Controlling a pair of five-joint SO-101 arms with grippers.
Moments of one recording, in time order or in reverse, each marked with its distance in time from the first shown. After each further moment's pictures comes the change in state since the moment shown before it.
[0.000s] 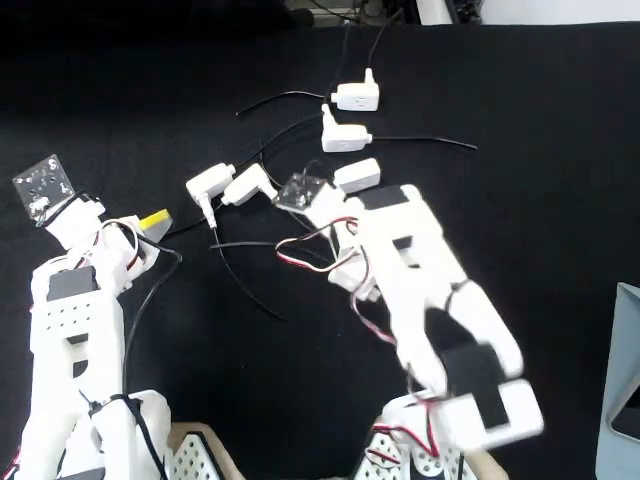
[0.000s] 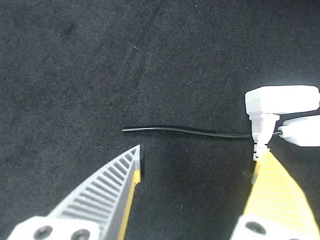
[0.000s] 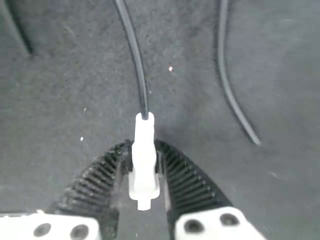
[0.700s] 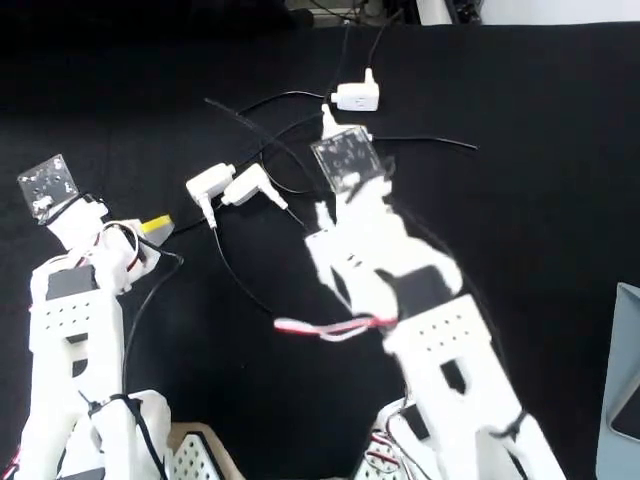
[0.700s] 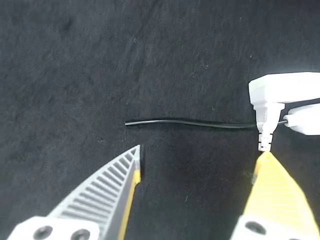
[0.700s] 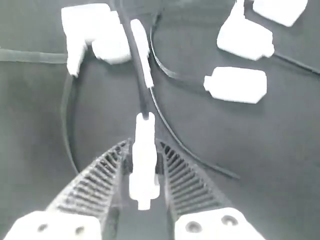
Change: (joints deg) left arm 0.0 0.0 -0.7 2.7 -2.2; right arm -7.2 -42.6 17.1 -16.7 -38.8
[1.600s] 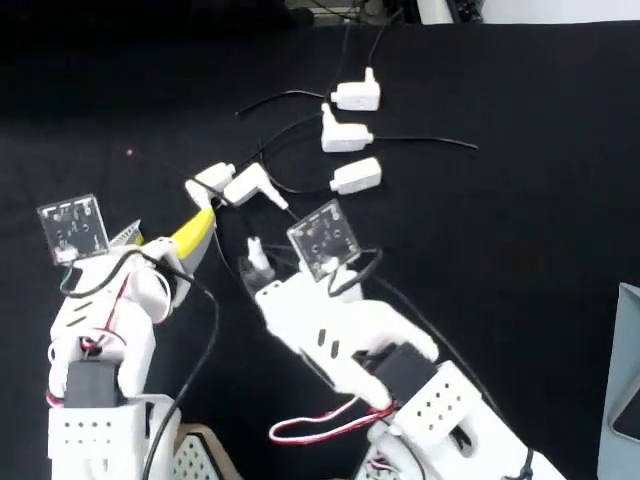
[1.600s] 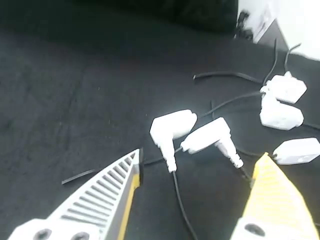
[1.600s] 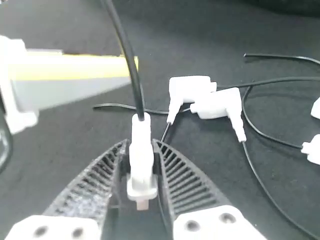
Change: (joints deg) left arm 13.3 -44.0 13.2 2.7 -2.8; right arm -19.1 -21.8 23.6 -22.2 -9.3
